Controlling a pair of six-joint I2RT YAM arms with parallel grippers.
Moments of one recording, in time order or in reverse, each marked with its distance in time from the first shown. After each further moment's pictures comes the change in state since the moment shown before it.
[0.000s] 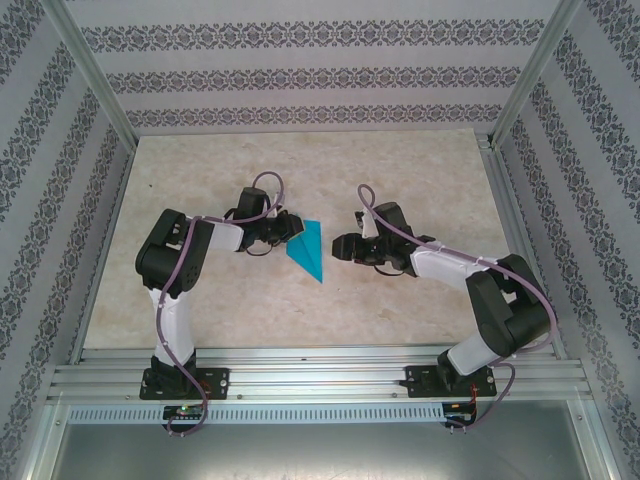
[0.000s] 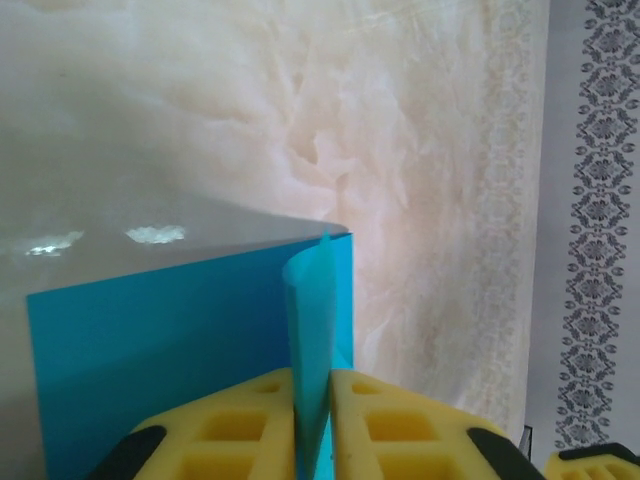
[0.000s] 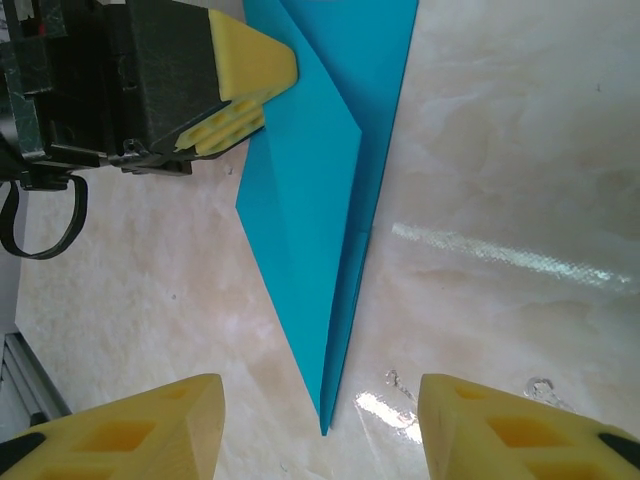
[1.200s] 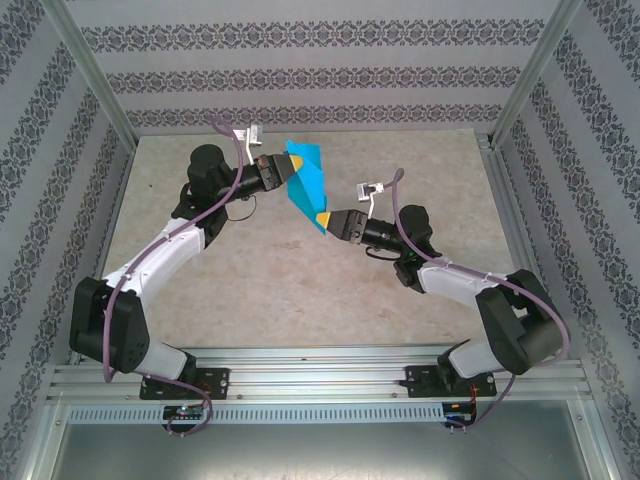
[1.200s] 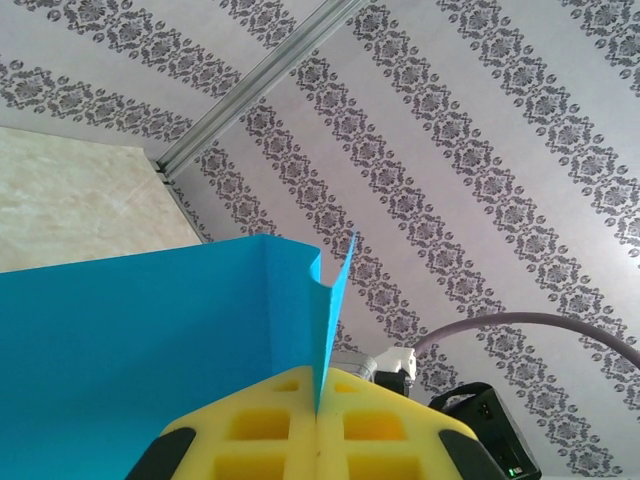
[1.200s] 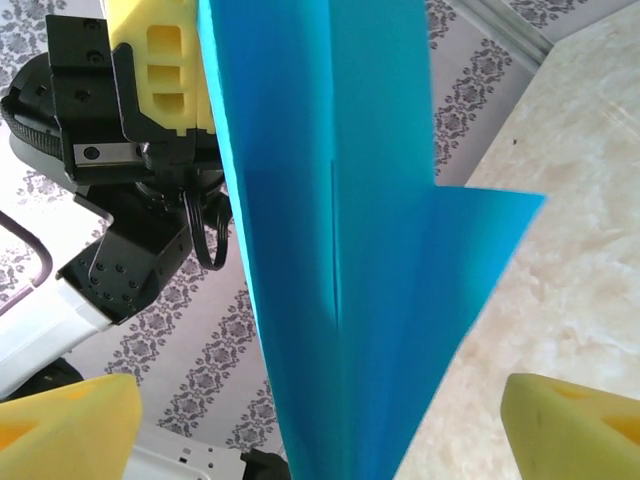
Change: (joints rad) left arm -0.011 -0.584 0.072 0.079 0.080 -0.062; right arm 0.029 -0.097 -0.118 0.940 -0.290 0.462
